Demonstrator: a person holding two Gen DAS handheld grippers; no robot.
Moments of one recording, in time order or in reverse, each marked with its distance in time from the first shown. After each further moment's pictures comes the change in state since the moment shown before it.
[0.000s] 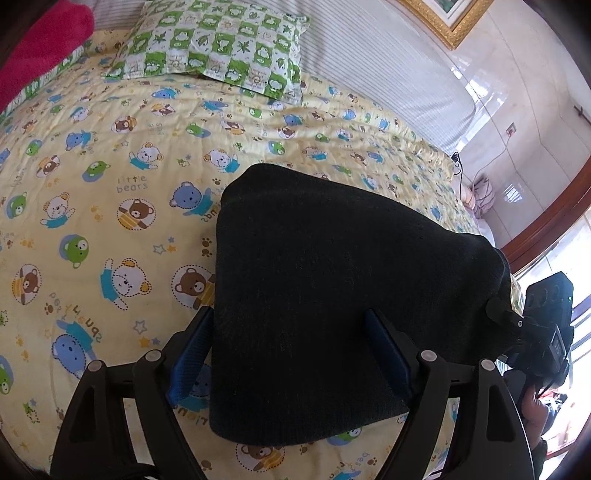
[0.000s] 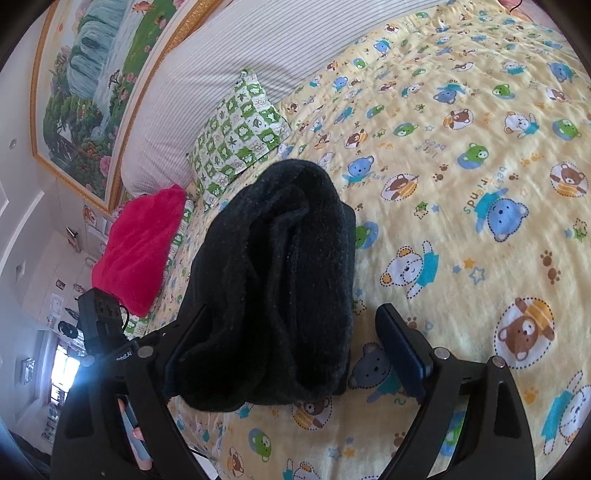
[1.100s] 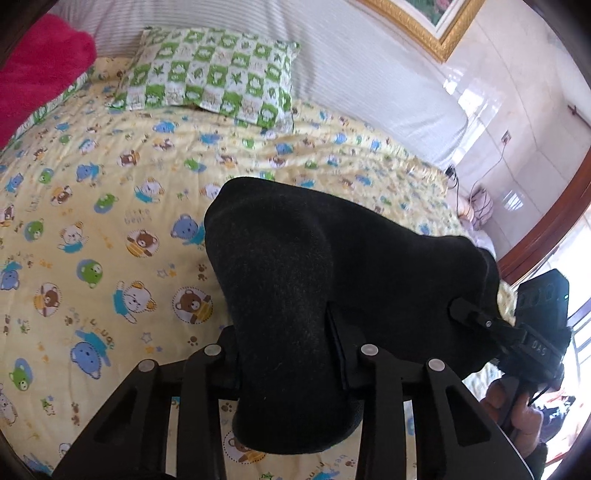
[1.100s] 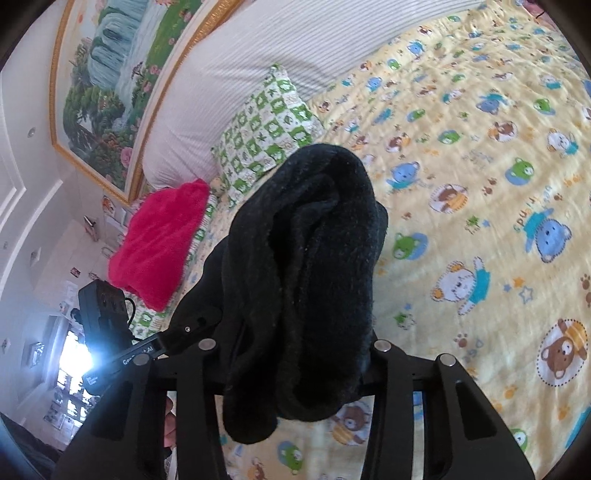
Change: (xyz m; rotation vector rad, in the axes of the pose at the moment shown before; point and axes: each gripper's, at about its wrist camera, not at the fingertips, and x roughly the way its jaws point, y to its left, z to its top) left arm -0.031 -0.016 0.005 0.022 -0.093 0.015; right arm 0.009 0.023 0.006 -0.052 -0.002 0.094
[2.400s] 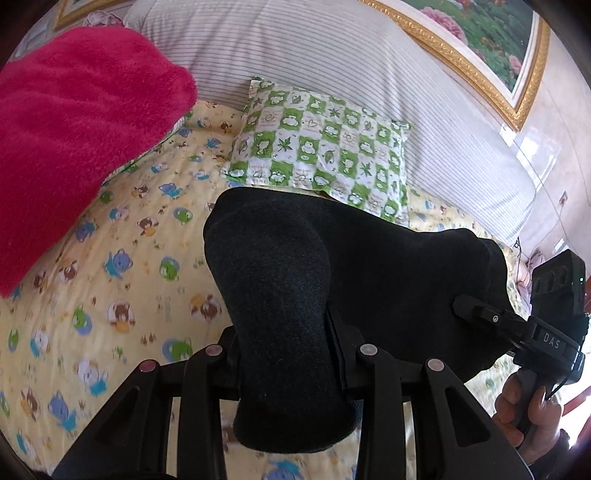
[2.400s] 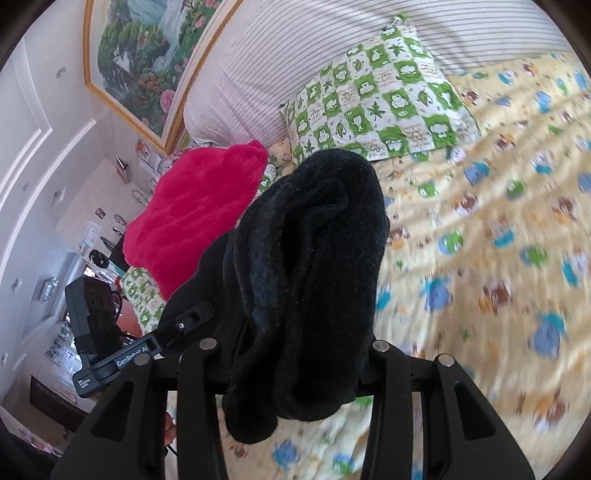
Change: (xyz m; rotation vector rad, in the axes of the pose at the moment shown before) left arm -0.039 0.125 0.096 -0.109 -0.160 0.234; right arm 0.174 0.107 0.086 -0.207 0.174 0.124
